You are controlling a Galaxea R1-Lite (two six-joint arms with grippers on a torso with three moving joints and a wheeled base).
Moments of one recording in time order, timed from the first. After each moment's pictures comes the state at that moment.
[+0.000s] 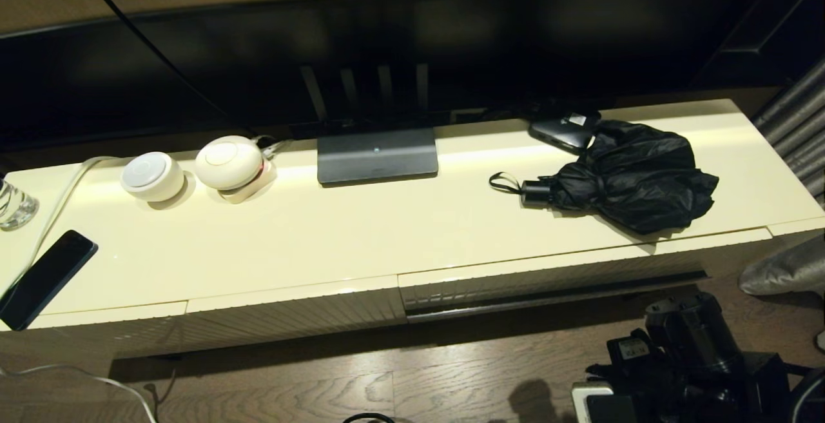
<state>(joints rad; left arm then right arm) 0.01 0.00 0.00 0.00 0.00 0.00 0.41 1.78 -0.37 -0.60 -0.05 -1.34</state>
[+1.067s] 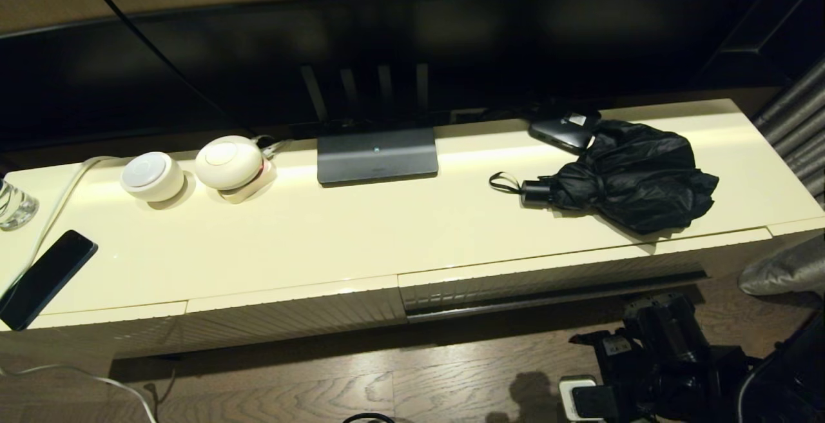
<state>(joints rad) 0.01 0.00 0.00 0.00 0.00 0.00 0.37 1.94 -0.41 -0.69 -0.02 -1.38</state>
